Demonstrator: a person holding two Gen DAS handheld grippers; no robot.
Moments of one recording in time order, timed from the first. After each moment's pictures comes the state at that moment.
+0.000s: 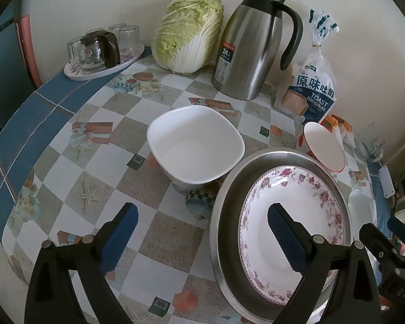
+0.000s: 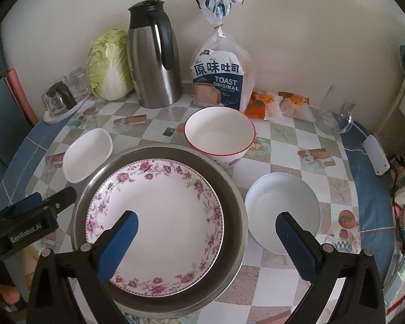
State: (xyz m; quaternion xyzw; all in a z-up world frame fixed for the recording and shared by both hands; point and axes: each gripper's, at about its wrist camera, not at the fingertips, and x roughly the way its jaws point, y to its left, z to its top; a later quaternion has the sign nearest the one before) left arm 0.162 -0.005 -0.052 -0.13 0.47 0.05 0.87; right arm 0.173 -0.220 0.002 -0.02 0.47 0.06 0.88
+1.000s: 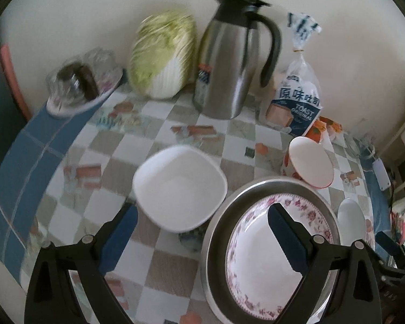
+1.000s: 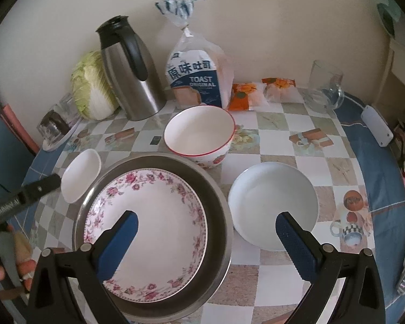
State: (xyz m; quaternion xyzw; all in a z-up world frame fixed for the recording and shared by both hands) left arm 0.206 -0.012 -0.012 -0.08 0.47 0.01 0.88; right arm 0.179 -0.263 -0.009 0.07 0.47 0.04 0.88
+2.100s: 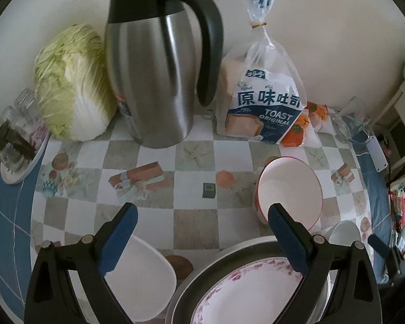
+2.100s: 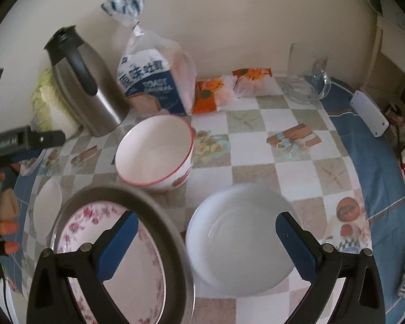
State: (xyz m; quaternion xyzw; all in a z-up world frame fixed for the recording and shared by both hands) left arm 0.339 -0.078 -0.014 0.00 0.53 -0.08 0.85; right arm 0.236 -0.306 -0.031 0.10 0.49 -0.01 0.86
